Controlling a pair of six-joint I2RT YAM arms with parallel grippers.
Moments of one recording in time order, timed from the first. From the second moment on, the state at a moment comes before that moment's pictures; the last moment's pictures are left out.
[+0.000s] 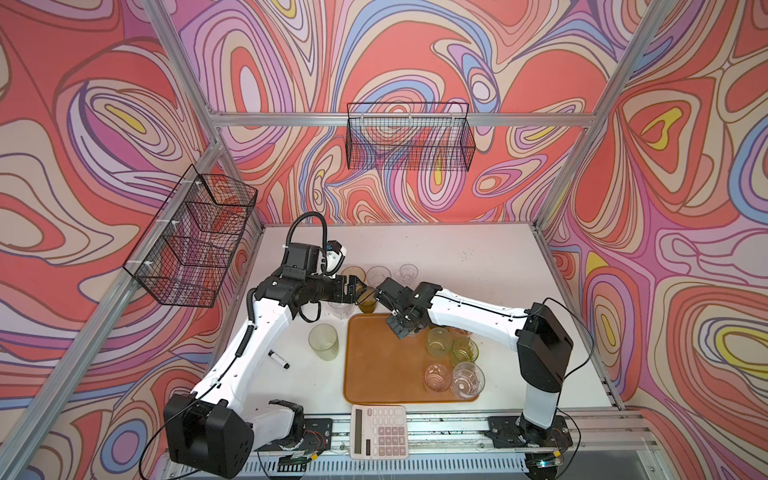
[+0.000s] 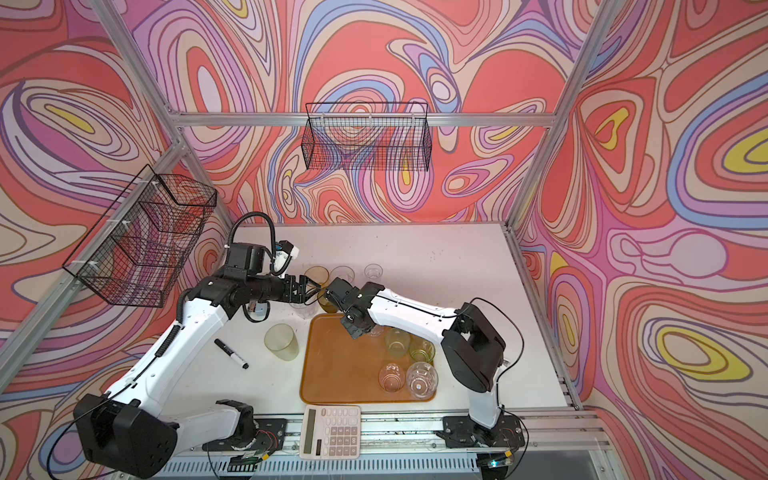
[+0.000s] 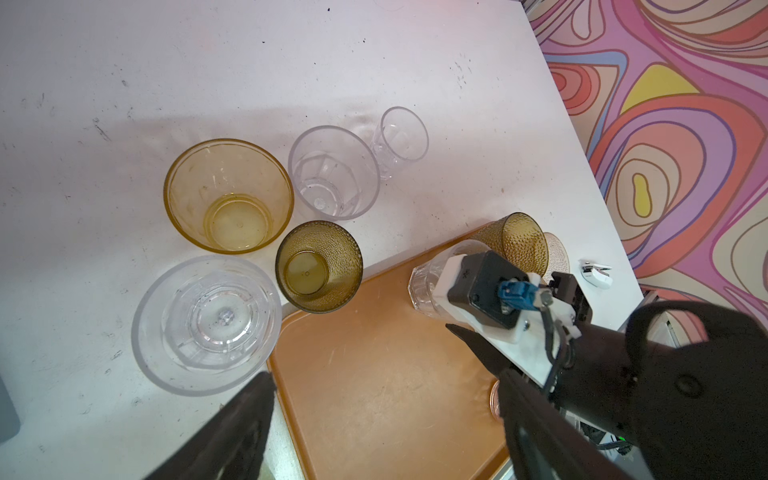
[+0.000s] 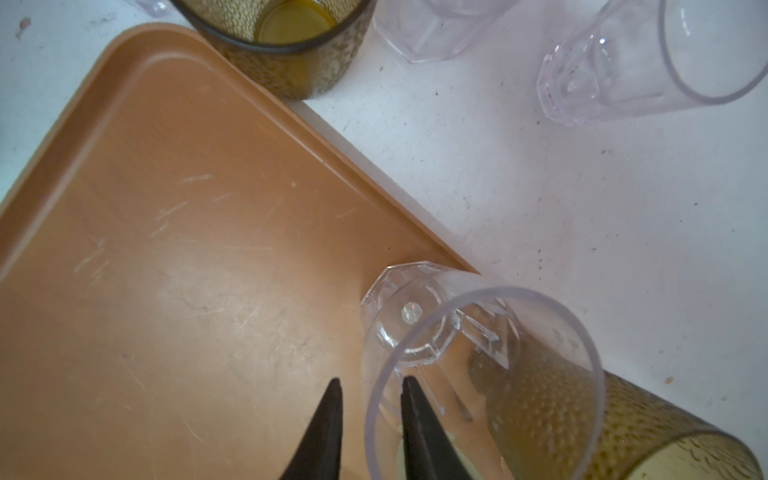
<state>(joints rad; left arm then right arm) -0.23 1.23 1.13 -0.73 0.45 -0.18 0.94 1.88 1.50 -0.89 0.22 0.24</state>
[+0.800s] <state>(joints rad) -0.23 1.23 1.13 -0.73 0.45 -0.18 0.83 1.89 1.72 -0.89 0.24 0.13</state>
